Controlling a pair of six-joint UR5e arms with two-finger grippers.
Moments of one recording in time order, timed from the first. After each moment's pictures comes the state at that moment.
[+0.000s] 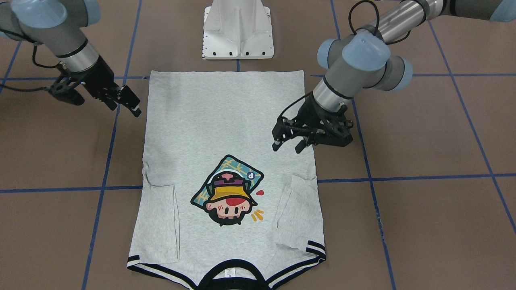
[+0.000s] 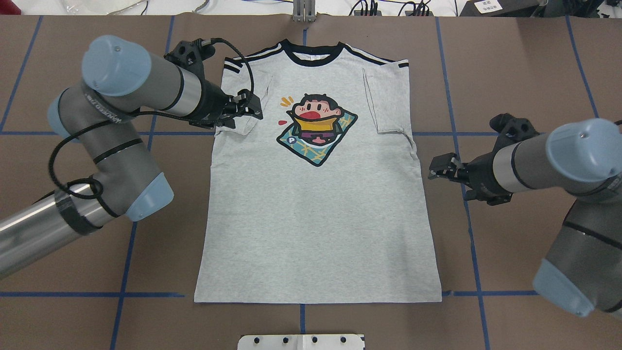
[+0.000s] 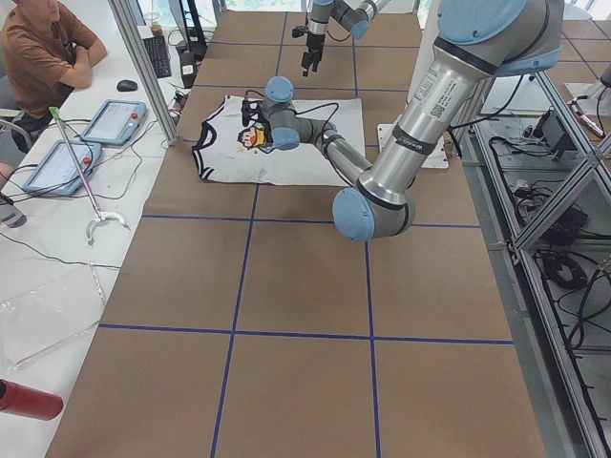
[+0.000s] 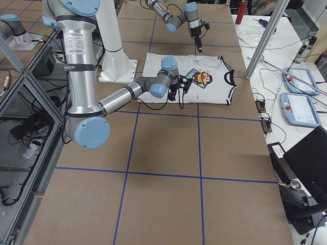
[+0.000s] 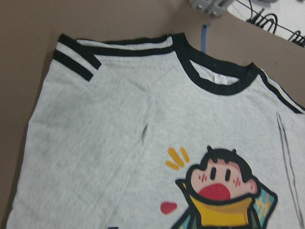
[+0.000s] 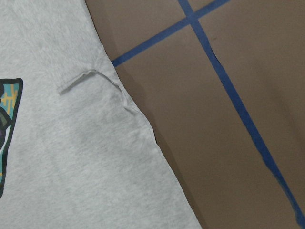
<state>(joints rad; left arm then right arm) -0.73 -2.12 -1.68 -2.15 -2.04 -1.42 0.60 -1.50 2.06 -1.21 1.86 1.70</state>
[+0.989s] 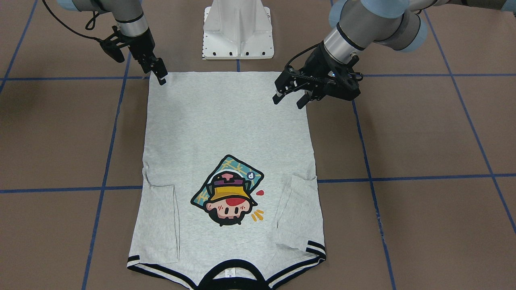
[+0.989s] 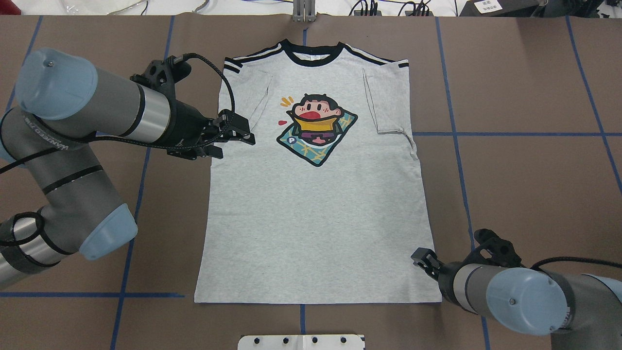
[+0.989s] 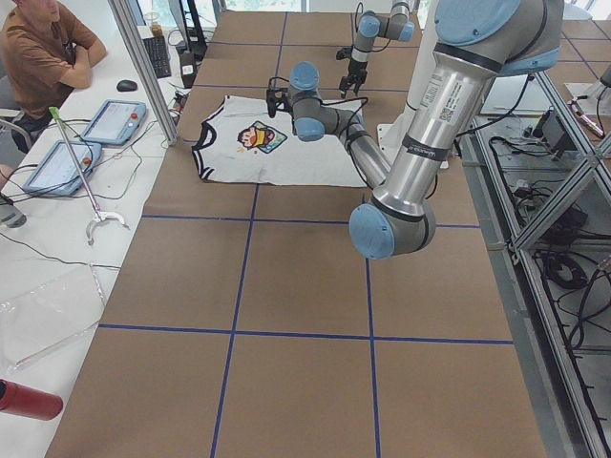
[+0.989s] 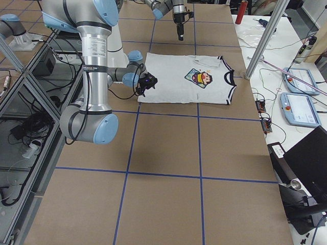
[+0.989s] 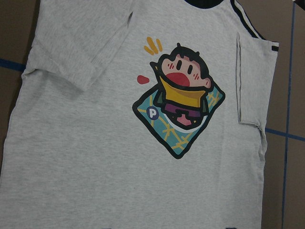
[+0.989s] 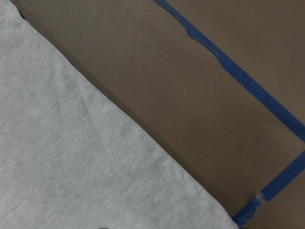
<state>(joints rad) -0.71 -2.03 -1.87 -2.11 -2.08 -1.51 0.15 -1.62 2.15 -1.29 1.51 2.26</state>
